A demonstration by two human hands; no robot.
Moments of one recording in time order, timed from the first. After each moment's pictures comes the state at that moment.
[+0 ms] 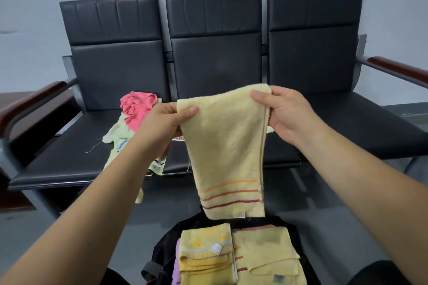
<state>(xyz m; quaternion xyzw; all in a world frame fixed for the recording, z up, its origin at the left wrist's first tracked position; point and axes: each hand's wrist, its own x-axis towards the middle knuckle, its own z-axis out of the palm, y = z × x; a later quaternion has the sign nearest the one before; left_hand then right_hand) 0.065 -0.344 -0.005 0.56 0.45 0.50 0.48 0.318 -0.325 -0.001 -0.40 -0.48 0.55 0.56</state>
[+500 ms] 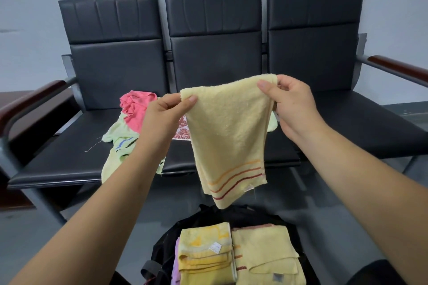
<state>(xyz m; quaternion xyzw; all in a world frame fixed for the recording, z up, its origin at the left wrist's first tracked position) 0.073 -0.345 -0.011 0.57 0.43 0.59 0.37 0.318 -0.326 0.002 -0.45 -0.51 0.41 0.61</state>
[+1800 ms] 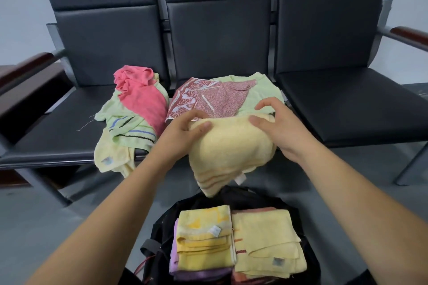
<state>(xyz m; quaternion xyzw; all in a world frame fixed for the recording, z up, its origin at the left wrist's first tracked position) 0.074 -0.313 -0.111 0.65 0.51 0.42 0.37 0.320 -0.306 -0.103 -0.54 -0.58 0.42 0.45</state>
